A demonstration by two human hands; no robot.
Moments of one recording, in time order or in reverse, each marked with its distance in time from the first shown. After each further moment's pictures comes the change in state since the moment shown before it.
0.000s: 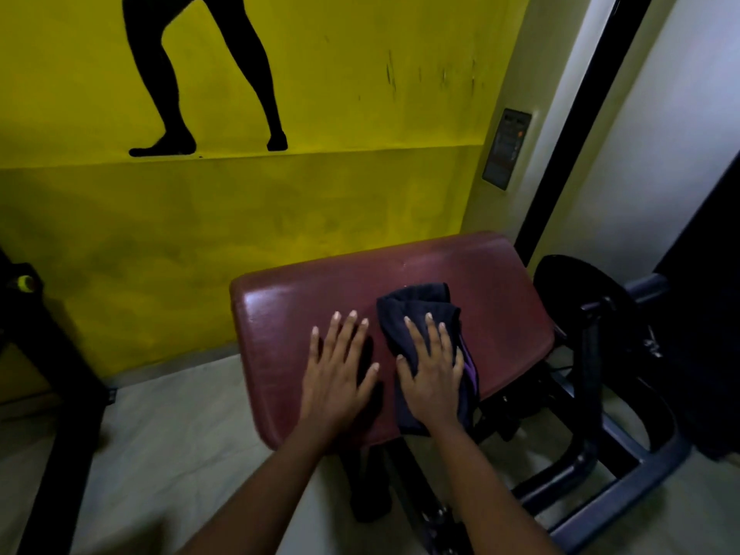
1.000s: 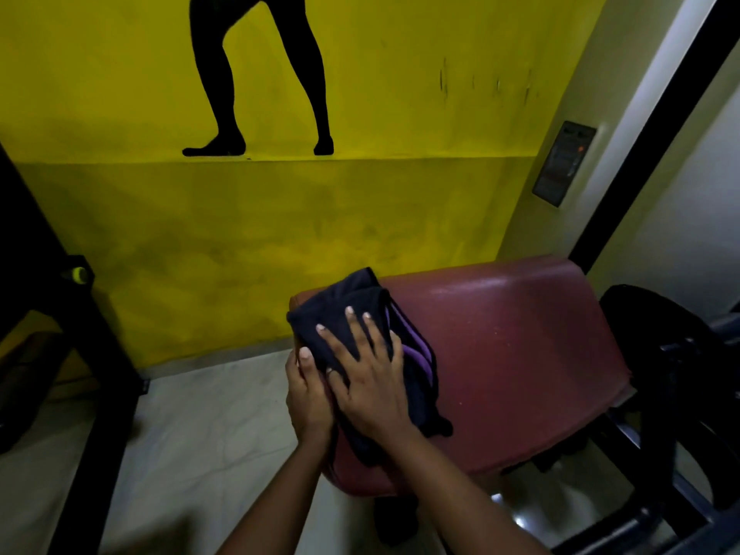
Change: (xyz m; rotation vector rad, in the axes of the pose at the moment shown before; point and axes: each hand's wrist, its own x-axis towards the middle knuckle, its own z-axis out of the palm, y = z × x) left_hand 0.002 -0.081 -0.021 -1.010 0.278 -1.114; right_hand 0.011 -0.173 0.022 0.034 0.016 -0.480
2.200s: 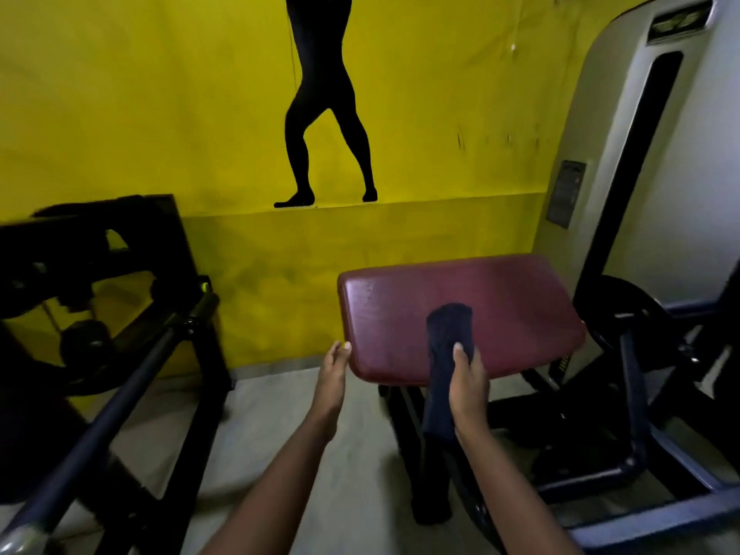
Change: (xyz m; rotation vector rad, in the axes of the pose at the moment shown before) left_hand -0.219 0.051 -0.115 -0.041 -0.270 0.061; right_hand -0.160 0.008 -0.195 1.116 0.223 0.865
